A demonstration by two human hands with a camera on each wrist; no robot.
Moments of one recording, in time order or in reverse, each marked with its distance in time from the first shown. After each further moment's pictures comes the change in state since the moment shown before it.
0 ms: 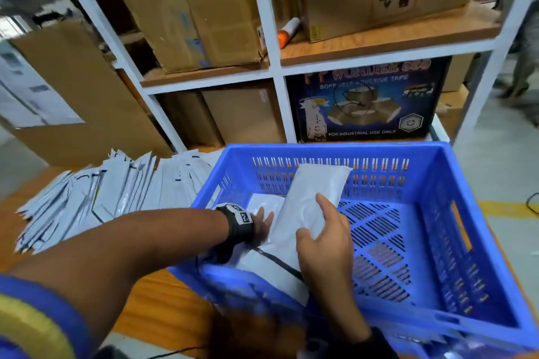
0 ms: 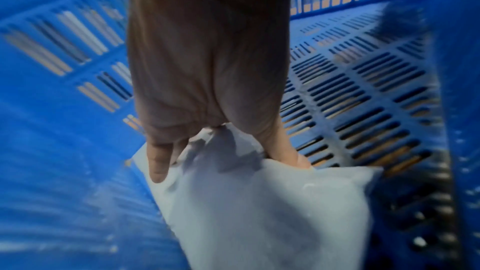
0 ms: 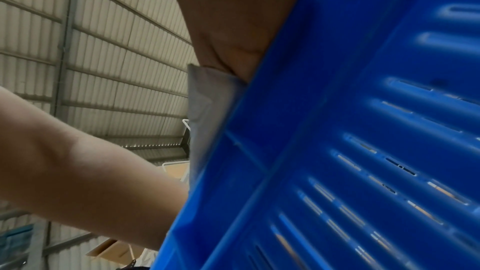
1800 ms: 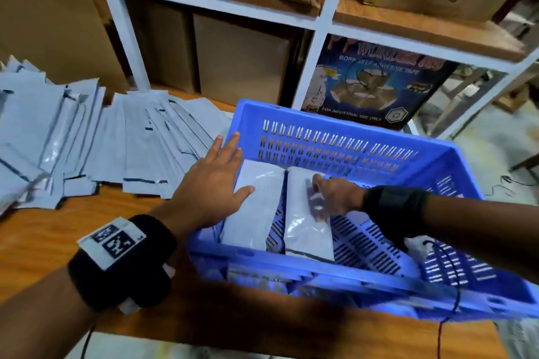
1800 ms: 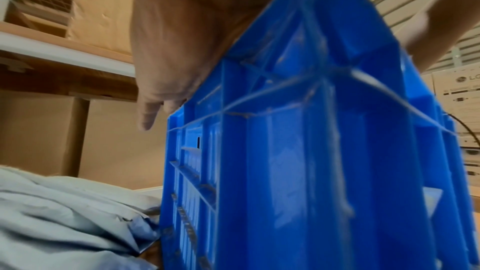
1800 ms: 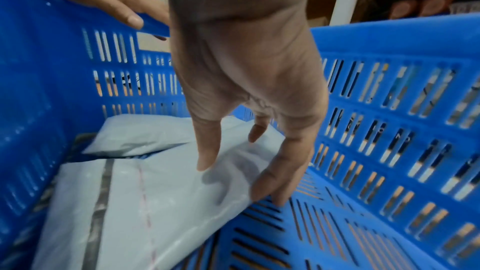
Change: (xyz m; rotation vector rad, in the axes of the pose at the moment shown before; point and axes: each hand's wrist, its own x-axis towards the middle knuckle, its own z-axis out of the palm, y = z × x) left_hand 0.035 -0.147 0.081 -0.516 0.702 0.243; right_hand 0.133 0.025 0.062 -1.325 -0.736 0.077
